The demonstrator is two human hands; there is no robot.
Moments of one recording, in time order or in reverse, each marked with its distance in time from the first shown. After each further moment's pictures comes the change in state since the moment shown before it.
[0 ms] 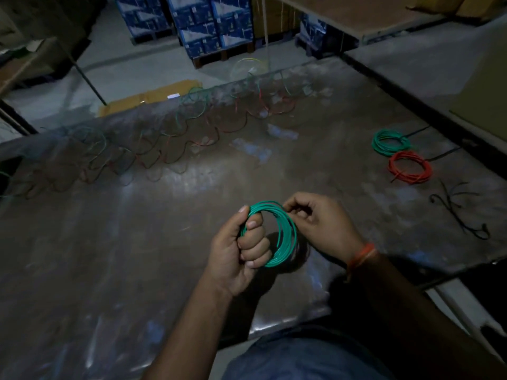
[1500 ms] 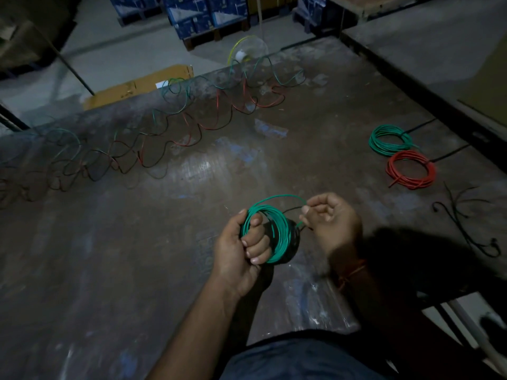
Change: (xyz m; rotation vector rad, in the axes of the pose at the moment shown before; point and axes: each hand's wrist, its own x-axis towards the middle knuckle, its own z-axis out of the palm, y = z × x) left_hand 0.079 -0.022 0.001 -0.045 0.363 0.044; right_hand 0.027 0.067 -0.005 0.504 0.431 0.481
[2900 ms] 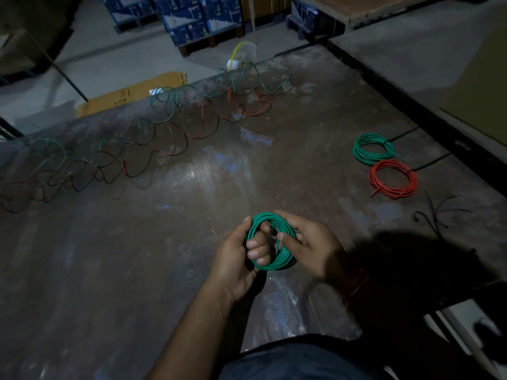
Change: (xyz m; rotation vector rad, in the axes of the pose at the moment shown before) left_hand 0.033 -0.025 0.007 0.174 -0.007 -0.010; right_hand 0.014 0.018 -0.030 -0.489 -0.498 -0.218
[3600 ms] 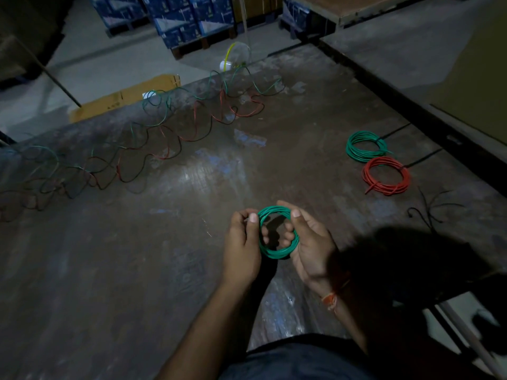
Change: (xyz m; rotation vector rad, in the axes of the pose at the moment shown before) left_hand 0.012 -0.020 0.004 0.787 0.345 0.490; right_hand -0.002 -0.031 0.019 1.058 0.343 0.192
